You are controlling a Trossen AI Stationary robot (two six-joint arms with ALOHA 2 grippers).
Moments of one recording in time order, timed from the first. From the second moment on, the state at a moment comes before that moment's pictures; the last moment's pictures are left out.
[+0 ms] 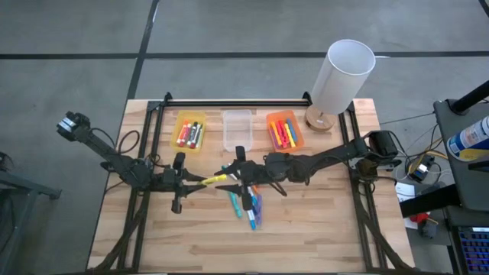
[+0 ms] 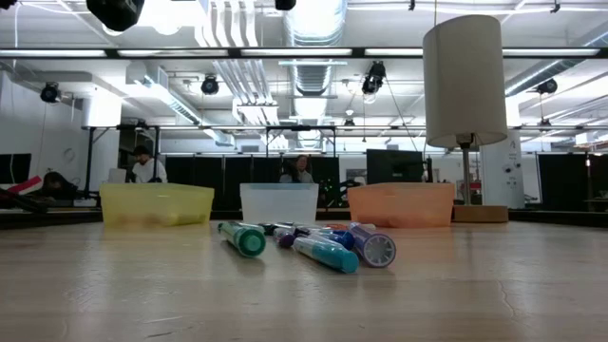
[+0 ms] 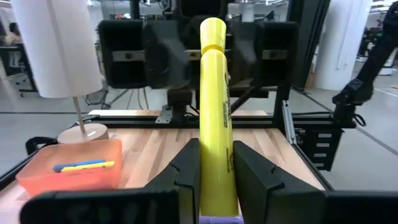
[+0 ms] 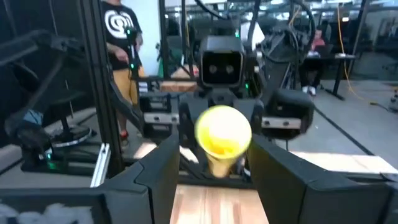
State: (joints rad) left arm -0.59 0.81 0.45 0.40 -0.61 -0.04; right arm 0.19 1.80 1.29 0.55 0.05 0.04
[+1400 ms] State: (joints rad) left arm -0.59 0.81 0.44 0.40 -0.68 -0.07; right arm 0.16 1.80 1.29 0.56 0.05 0.08
